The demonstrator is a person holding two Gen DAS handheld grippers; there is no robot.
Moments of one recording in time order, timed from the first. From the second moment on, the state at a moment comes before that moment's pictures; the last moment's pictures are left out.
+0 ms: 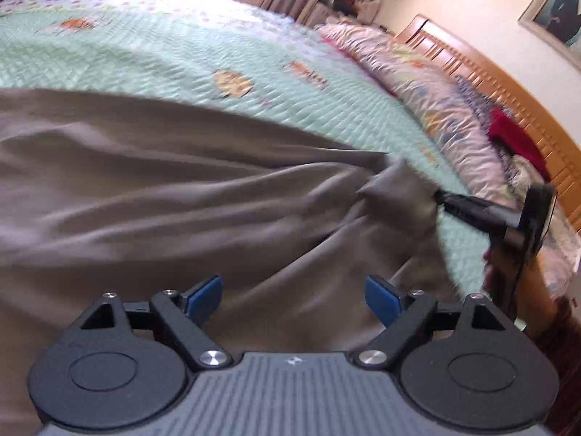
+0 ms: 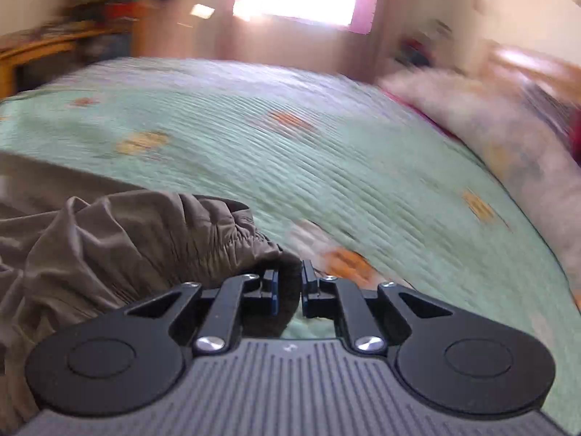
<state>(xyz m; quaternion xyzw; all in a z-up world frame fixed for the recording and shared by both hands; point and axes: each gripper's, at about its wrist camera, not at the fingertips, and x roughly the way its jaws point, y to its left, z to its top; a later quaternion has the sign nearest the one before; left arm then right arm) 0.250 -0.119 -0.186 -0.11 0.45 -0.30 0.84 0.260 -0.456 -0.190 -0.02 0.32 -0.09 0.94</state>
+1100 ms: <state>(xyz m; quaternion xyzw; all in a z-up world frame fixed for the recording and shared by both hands) 0.212 -0.078 -0.180 -0.10 0.45 -0.29 0.84 0.180 -0.507 -0.219 0.27 0.36 0.11 0.88</state>
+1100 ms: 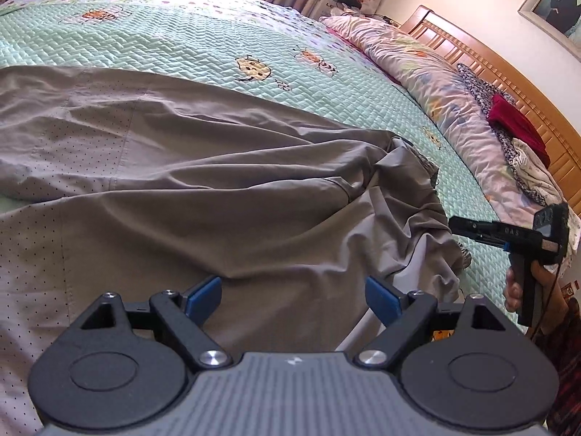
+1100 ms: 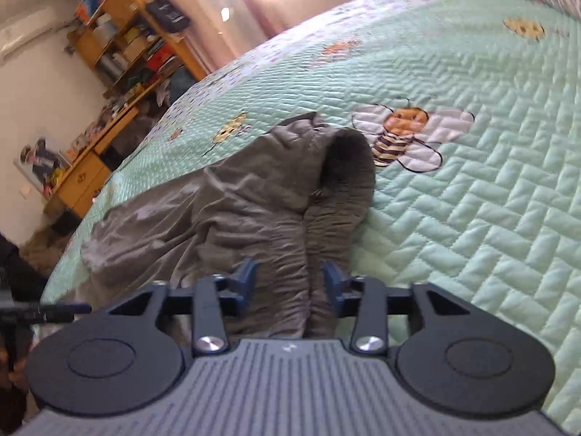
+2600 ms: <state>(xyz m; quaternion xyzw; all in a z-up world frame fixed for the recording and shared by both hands) 0.173 0.004 -0.178 -0.10 0.48 -0.25 0.84 0.065 -0.527 -0.218 0.35 0.33 0.05 0.87</state>
